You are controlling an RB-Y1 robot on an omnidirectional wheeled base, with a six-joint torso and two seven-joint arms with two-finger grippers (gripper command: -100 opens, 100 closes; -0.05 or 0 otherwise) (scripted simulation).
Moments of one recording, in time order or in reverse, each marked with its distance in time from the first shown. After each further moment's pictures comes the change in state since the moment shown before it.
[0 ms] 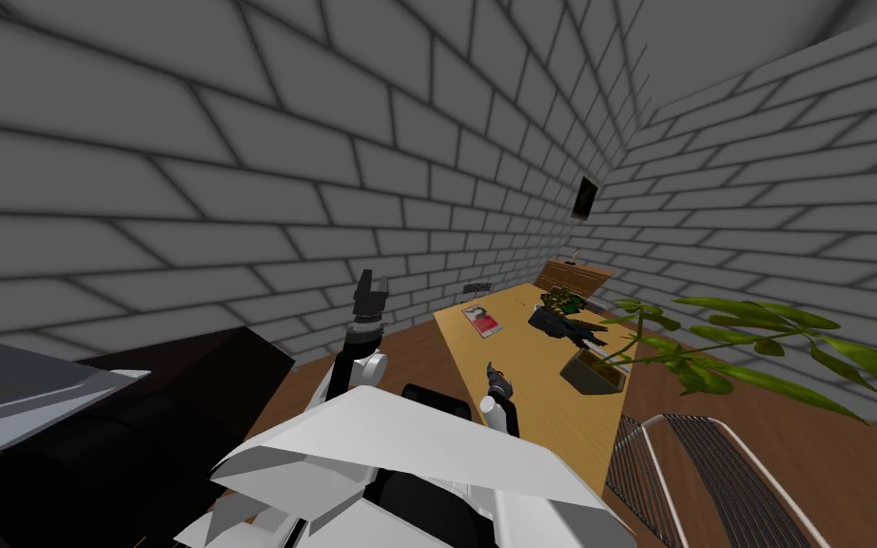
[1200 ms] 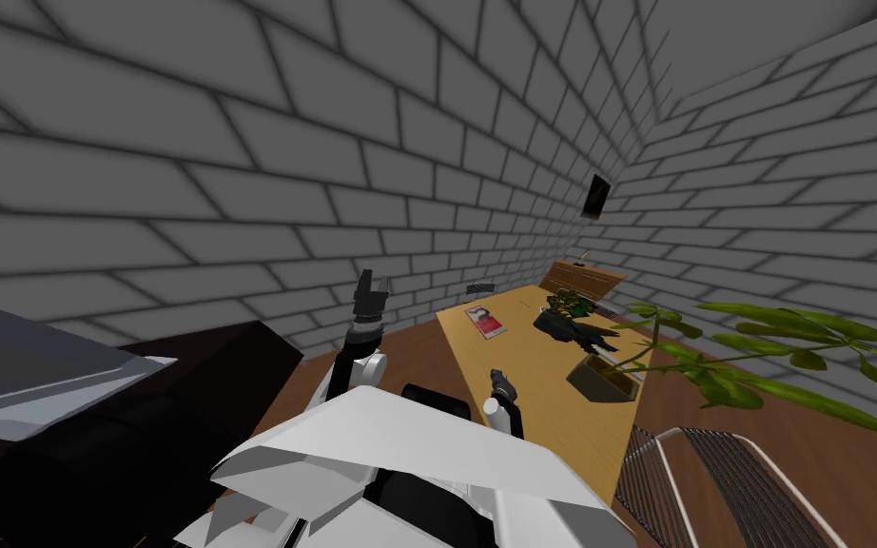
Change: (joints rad) left arm -0.001 0.000 0.000 0.000 0.000 0.000 0.000; right arm 0.024 -0.010 -0.022 -0.037 -0.016 0.012 0.013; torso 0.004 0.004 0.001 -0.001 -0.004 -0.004
